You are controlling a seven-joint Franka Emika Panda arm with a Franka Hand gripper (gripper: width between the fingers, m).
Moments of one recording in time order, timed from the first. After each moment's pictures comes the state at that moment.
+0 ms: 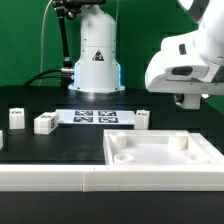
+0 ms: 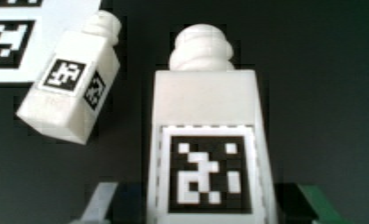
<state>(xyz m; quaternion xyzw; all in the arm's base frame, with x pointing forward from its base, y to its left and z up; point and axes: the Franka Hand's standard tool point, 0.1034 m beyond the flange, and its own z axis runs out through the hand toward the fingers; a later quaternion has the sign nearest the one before) 0.452 0.164 0.070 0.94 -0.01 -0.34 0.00</state>
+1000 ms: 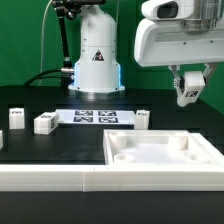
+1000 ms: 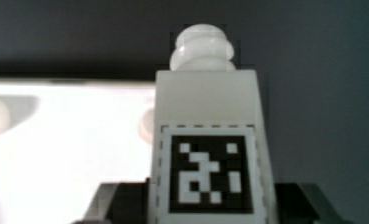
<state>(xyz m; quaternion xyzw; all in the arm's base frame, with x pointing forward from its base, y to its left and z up) 0.519 0.138 0.115 1.00 0.02 0.01 -0.04</state>
